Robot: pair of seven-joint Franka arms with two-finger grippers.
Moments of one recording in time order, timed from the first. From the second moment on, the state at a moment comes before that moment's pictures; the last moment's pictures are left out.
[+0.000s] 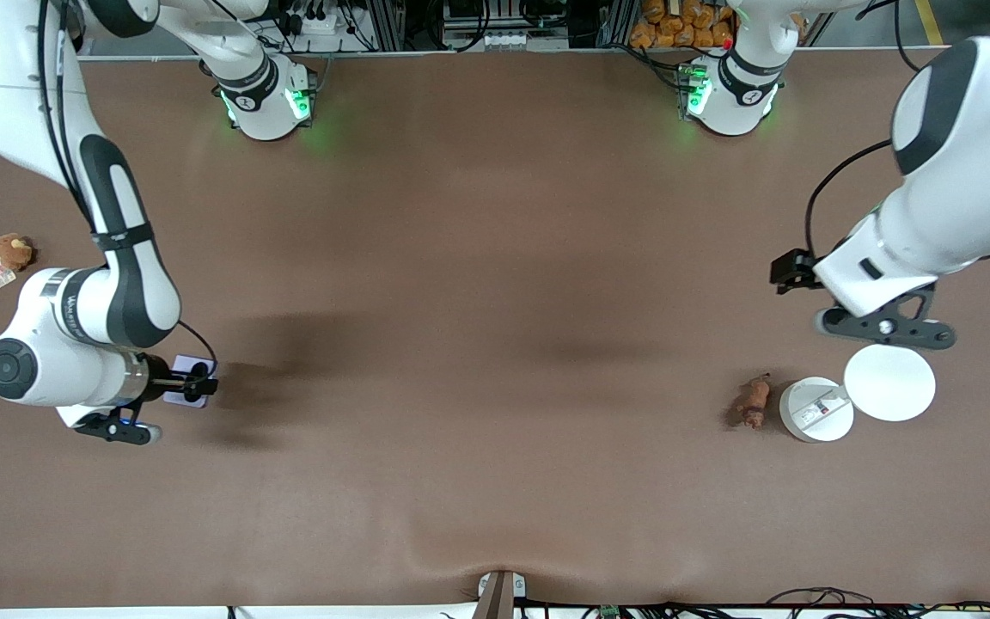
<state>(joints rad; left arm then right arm) 0.01 0.25 -0.28 -1.41 0.13 1.56 -0.07 -0.04 0.64 -0.04 -1.60 0.06 2.08 0.08</state>
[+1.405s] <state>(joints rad) -0.03 0.00 -0.07 -1.45 0.00 1.41 -0.08 -0.14 0.69 -0.03 -1.73 0.06 2.25 -0.10</state>
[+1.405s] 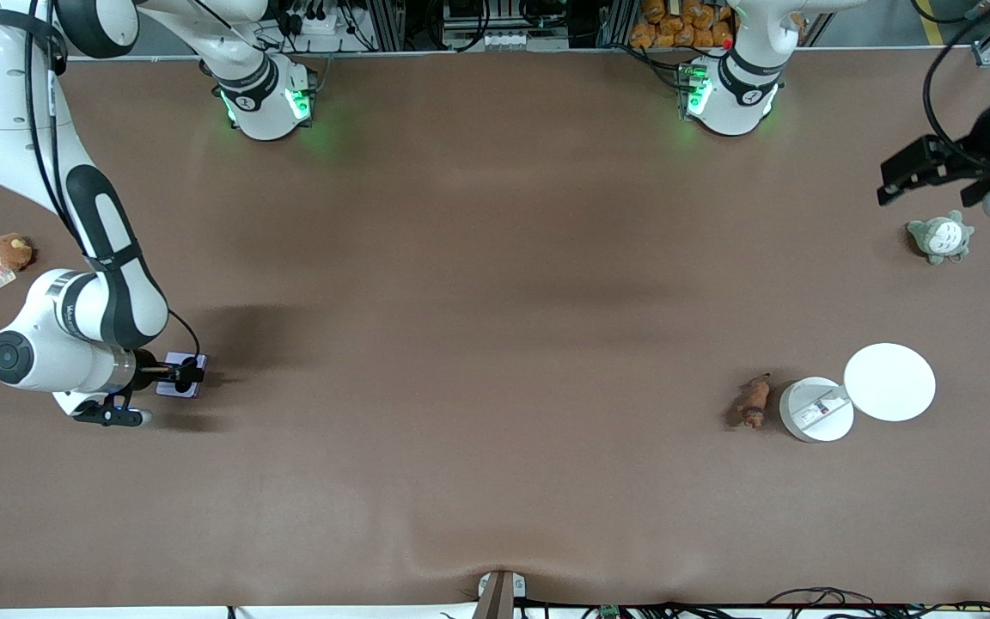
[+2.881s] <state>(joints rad) -0.03 -0.13 -0.02 -1.64 0.00 1.50 -0.08 -0.03 0.48 -0.01 -1.06 0.06 1.38 0.00</state>
